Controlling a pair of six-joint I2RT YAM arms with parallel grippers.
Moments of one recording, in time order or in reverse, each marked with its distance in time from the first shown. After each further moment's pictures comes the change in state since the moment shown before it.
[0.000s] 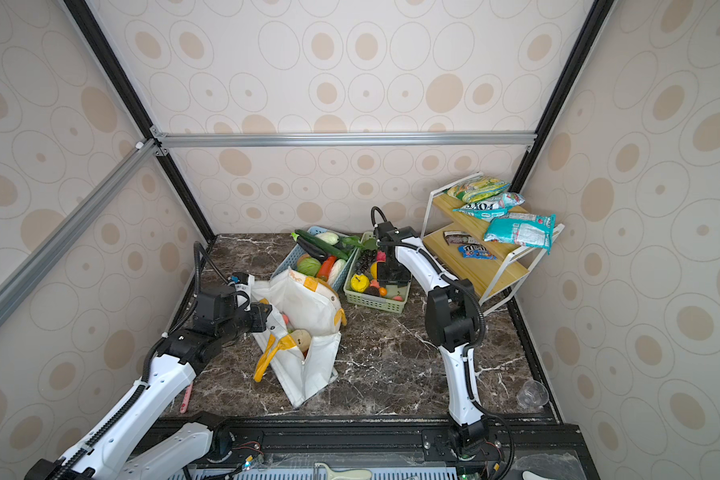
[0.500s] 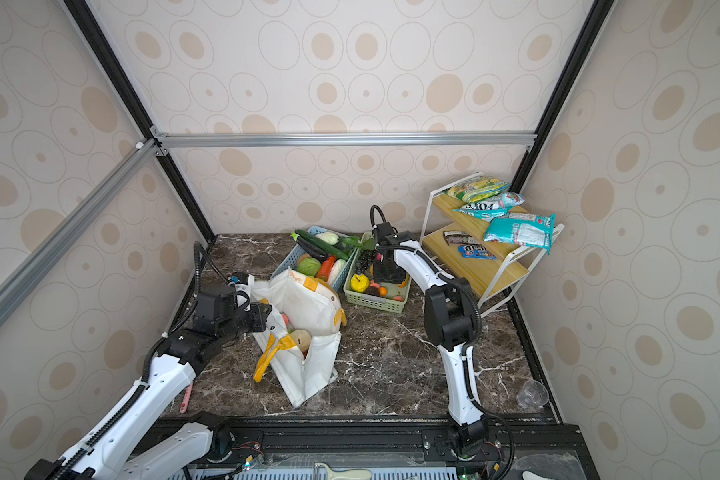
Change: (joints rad) left arm 0.000 0.000 0.000 -0.001 -0.001 0.000; right arm 0.000 0.028 -0.023 0.172 -0.039 0.009
